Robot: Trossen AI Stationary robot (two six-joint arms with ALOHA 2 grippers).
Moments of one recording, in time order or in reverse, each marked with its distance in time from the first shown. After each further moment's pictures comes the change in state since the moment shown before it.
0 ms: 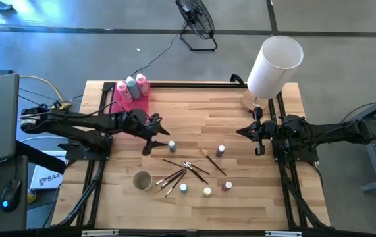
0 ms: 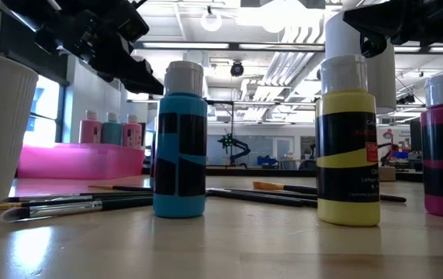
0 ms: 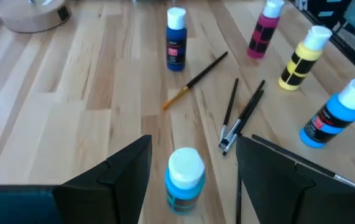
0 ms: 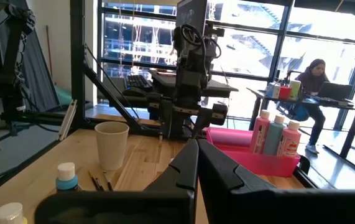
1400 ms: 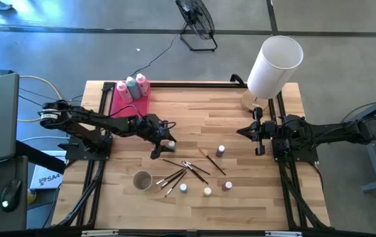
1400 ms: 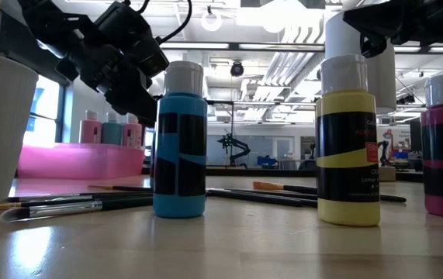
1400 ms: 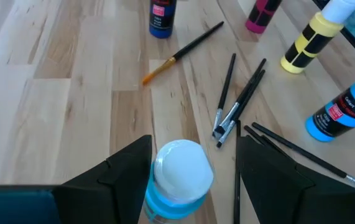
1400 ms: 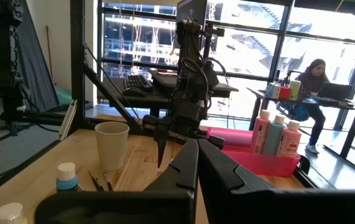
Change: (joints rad) left arm 0.001 0.294 0.008 0.199 0.093 -0.072; right arm 0.000 0.000 0.000 0.000 0.000 0.000
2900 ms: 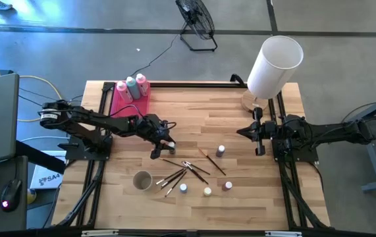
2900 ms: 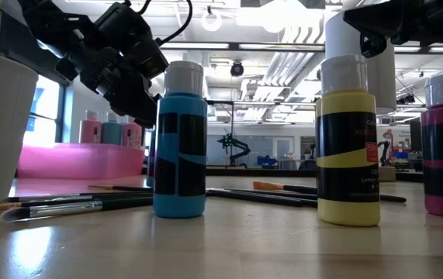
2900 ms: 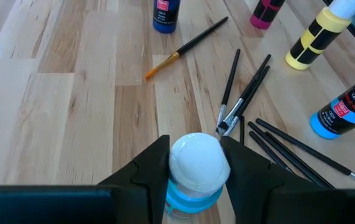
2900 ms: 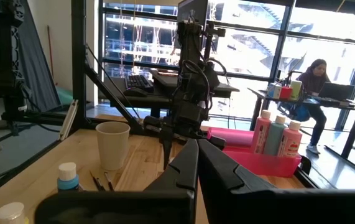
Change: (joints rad) left arm 0.000 -0.001 0.000 -0.021 -0.013 0.001; right arm 0.000 0.000 0.000 0.000 -0.003 0.000
